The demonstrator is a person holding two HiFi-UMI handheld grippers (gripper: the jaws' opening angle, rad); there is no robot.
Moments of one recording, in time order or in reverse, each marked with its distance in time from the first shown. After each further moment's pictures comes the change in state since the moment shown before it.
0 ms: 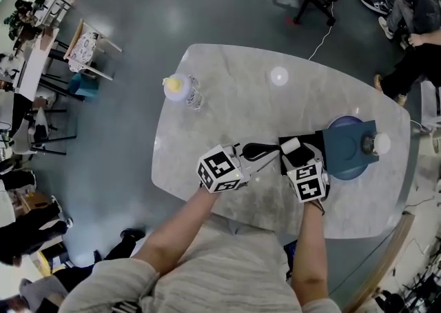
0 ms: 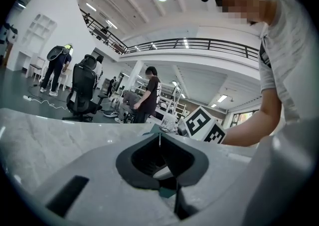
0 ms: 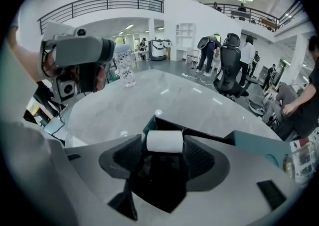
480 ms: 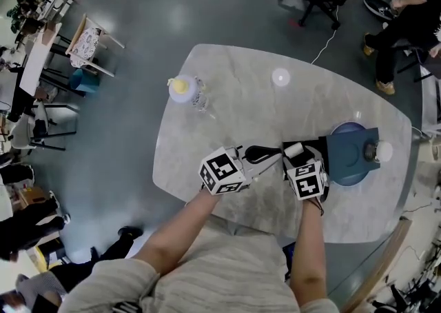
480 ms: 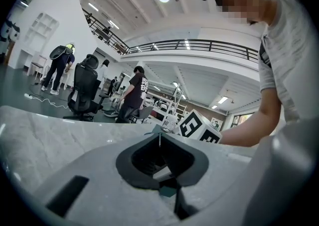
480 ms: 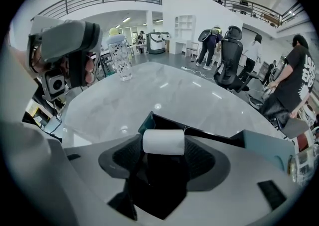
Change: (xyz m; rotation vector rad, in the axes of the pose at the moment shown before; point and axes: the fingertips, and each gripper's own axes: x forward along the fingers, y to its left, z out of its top) left arm -0.005 0.008 0.000 -0.016 -0.009 0.003; right arm 0.021 -0.003 -0.004 0.006 0.082 -0.010
